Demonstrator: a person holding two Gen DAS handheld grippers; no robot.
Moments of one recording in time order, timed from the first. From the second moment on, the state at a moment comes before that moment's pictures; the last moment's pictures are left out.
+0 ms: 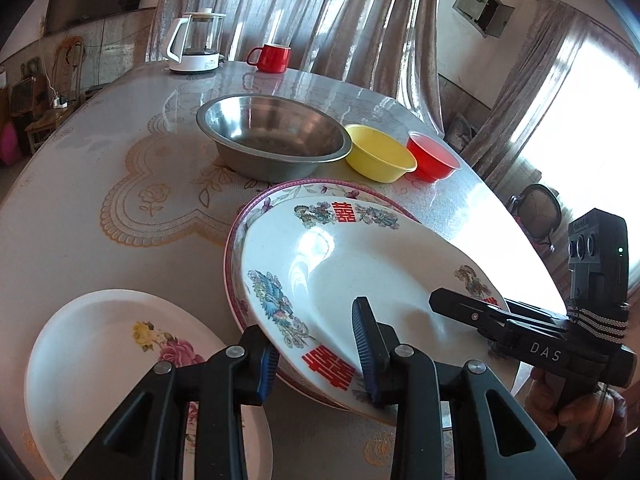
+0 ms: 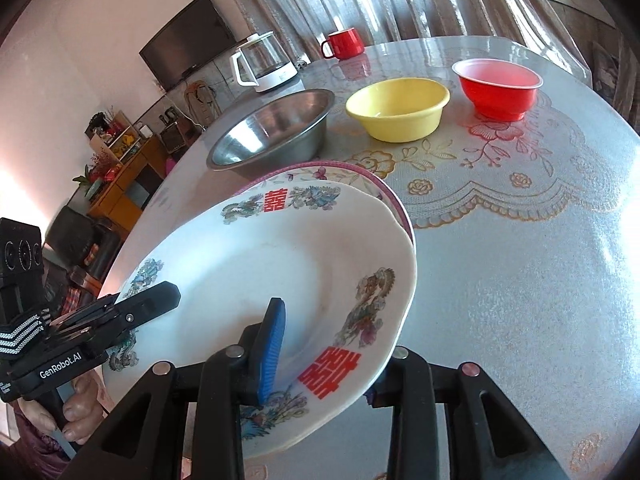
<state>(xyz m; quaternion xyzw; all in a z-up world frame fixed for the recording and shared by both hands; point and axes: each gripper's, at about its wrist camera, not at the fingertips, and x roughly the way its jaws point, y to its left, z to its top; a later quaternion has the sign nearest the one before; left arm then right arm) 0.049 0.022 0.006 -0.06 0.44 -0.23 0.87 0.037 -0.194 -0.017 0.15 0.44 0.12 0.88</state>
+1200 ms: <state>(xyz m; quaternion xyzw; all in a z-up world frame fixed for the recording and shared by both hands) 0.040 0.036 0.016 -0.07 0.41 -0.21 0.88 0.025 -0.184 0.001 0.03 0.41 0.02 0.91</state>
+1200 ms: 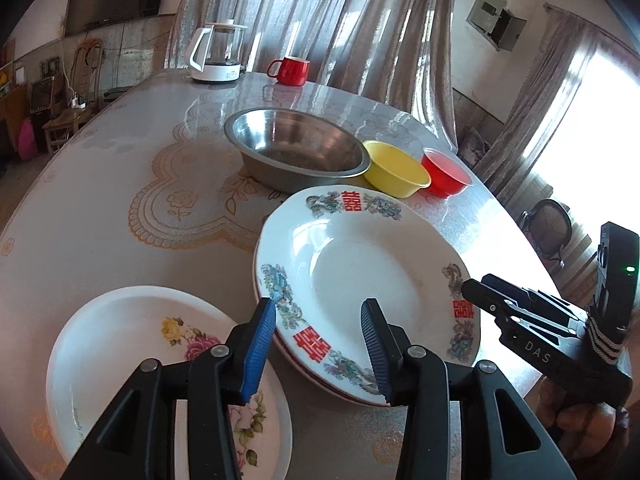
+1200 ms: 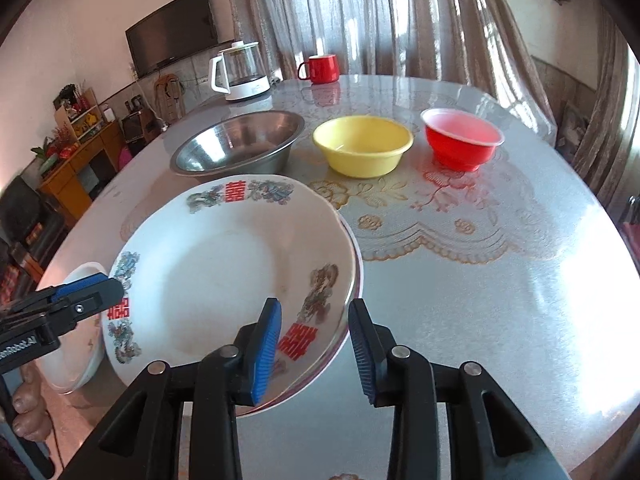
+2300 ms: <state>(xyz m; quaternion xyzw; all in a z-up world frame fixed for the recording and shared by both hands) 0.030 0.059 0.009 -0.07 0.41 -0.15 0.89 0.015 -0.178 0.011 0.08 0.39 0.10 0.91</state>
